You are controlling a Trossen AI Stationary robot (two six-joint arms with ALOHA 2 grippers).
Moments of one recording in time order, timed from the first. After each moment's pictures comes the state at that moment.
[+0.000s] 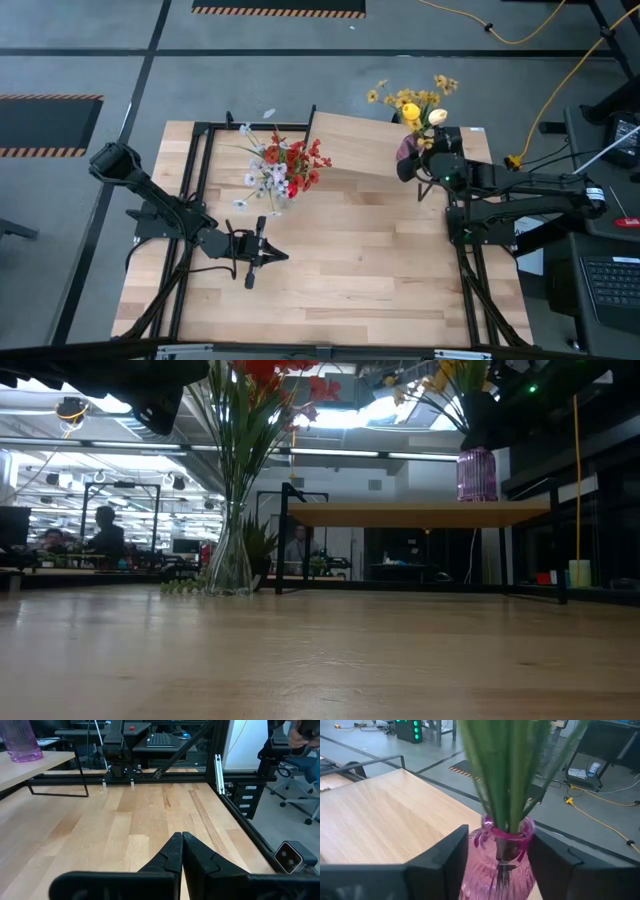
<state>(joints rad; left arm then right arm) -0.58 1.26 0.44 0.63 -0.50 -0.15 -0.13 0.82 0.68 -0.37 0.94 0.31</state>
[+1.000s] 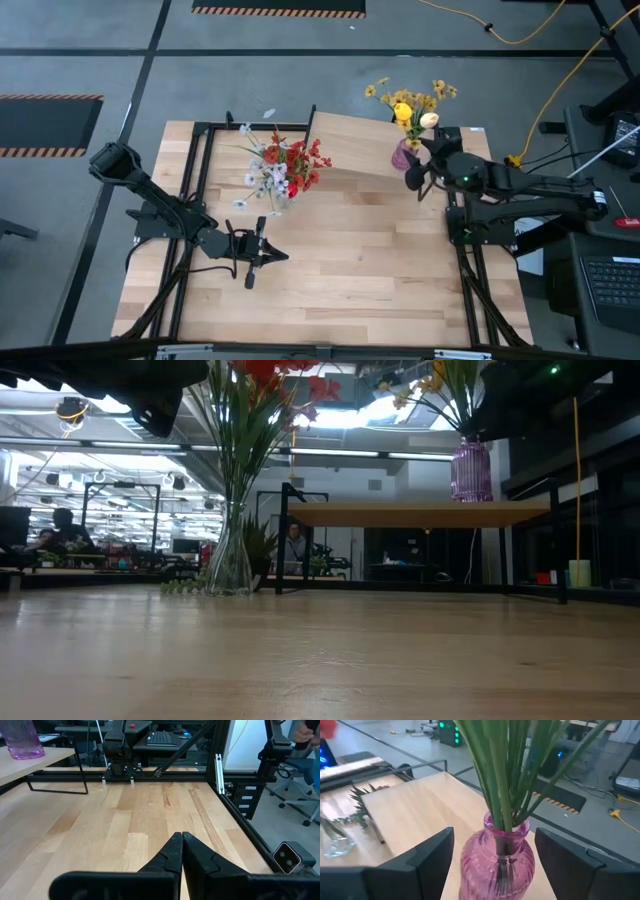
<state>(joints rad) -0.58 1.26 0.44 0.62 -0.50 -0.17 -0.11 0.69 0.67 -0.38 0.75 0.23</state>
